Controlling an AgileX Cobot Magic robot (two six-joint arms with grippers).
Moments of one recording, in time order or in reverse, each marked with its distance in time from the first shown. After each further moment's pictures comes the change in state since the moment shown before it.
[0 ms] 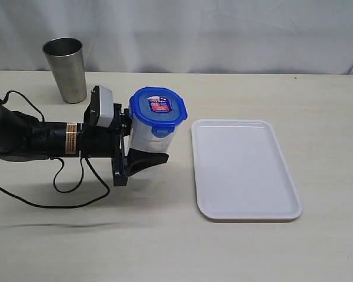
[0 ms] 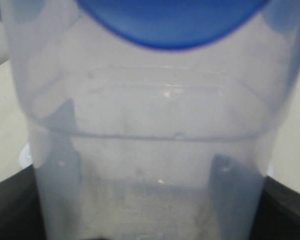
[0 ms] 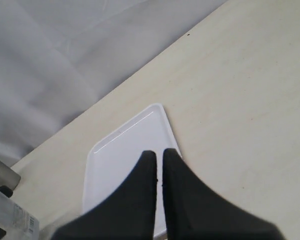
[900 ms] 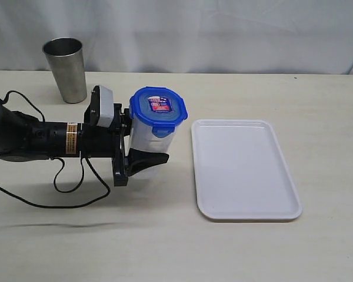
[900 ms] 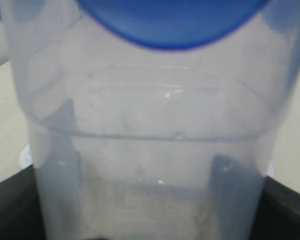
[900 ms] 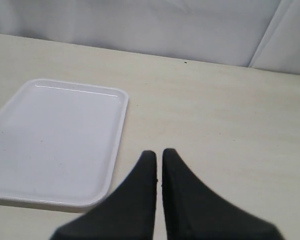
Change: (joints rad) left arm -0.006 0.000 0.000 -0.002 0.000 0.002; right arm 0.000 0.000 0.000 0.000 0.000 -0.778
